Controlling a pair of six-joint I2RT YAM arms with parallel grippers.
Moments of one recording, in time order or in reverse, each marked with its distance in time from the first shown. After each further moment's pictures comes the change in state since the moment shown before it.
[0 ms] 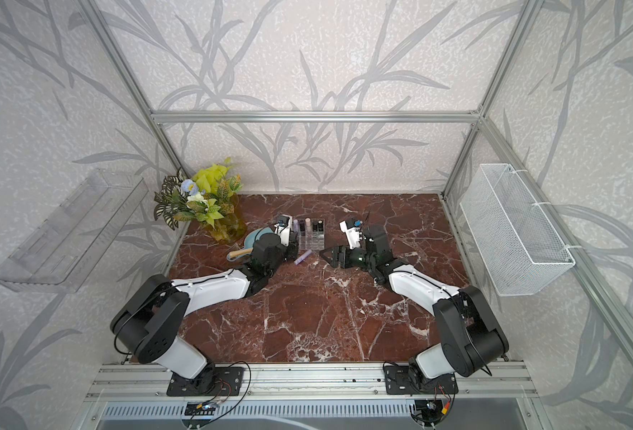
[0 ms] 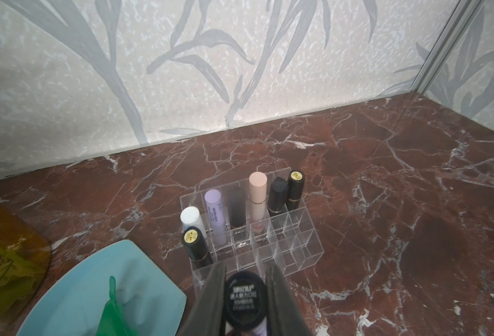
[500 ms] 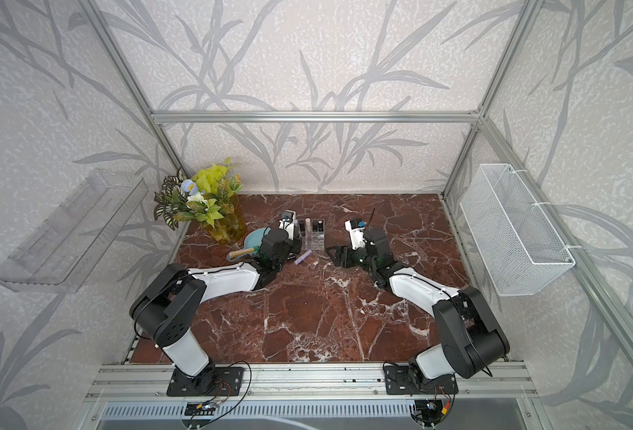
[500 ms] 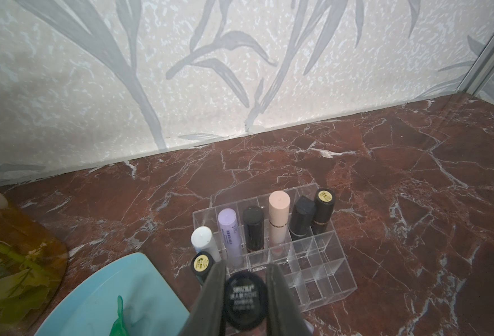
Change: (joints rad) left arm 0.000 0.109 0.097 0.026 -0.096 0.016; right arm 0.000 -0.002 -0.029 0.037 0.221 -0.129
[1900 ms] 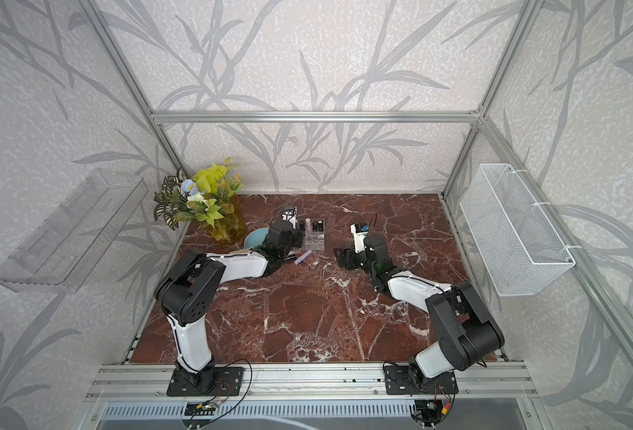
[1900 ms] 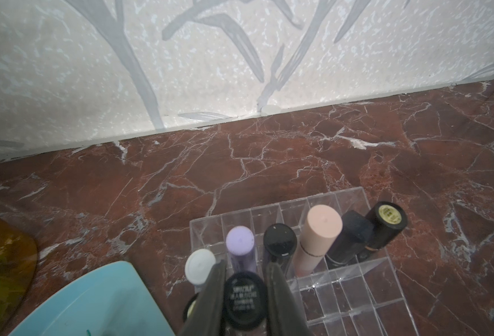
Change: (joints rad) left arm 0.069 0.192 0.162 -0.056 0.044 -0.048; right arm 0.000 0.040 -0.066 0.087 0.170 -0.043
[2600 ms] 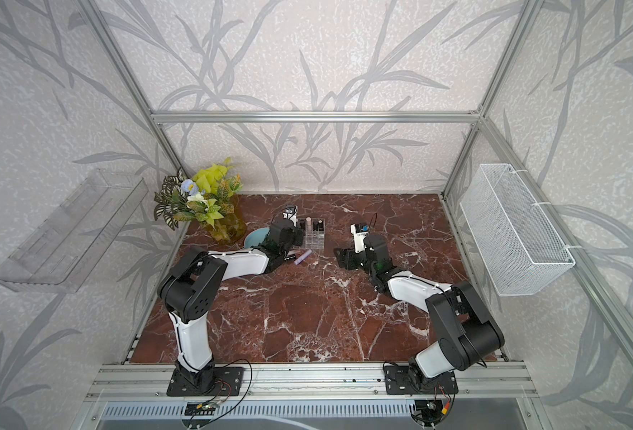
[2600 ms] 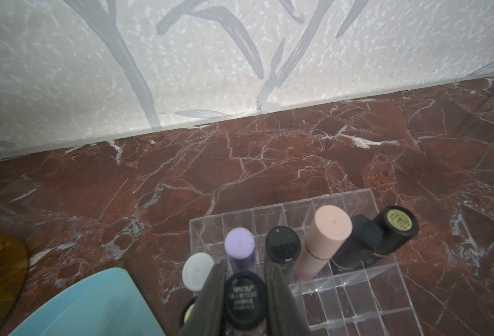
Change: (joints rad) left arm 0.010 0.023 0.033 -0.023 0.019 0.001; right arm 0.000 0.000 0.000 0.000 0.000 0.000
